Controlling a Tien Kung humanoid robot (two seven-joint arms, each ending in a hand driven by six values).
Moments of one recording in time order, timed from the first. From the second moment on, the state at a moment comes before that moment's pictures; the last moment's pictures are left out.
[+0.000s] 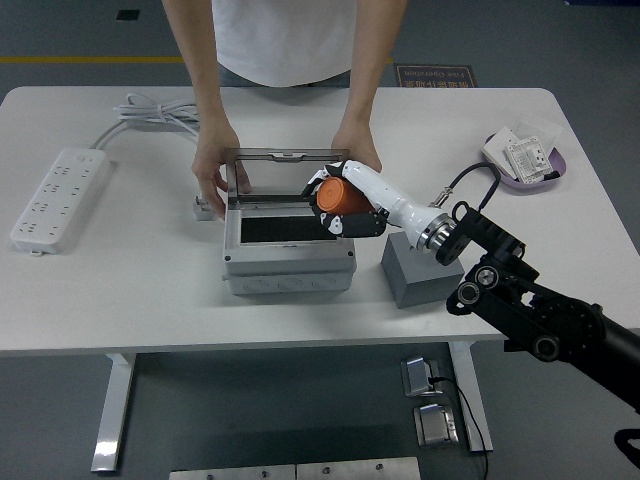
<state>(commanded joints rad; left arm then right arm) 0.11 0.27 -0.45 -0.19 0.03 0.10 -0.02 0.64 -0.27 0.66 1.20 -1.53 -0.09 0.13</state>
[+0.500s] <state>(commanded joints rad) 0.09 0.28 -0.41 -0.19 0.00 0.10 -0.03 0.79 -0.18 0.50 1.06 -1.56 -0.09 0.08</state>
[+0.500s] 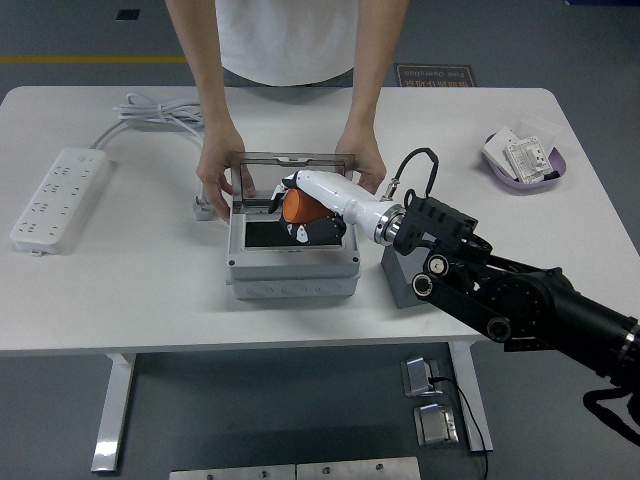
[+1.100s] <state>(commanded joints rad) 0.09 0.29 -0.41 -0.19 0.00 0.10 -0.02 0.80 -0.16 0.51 0.97 -1.45 -0.05 0.08</state>
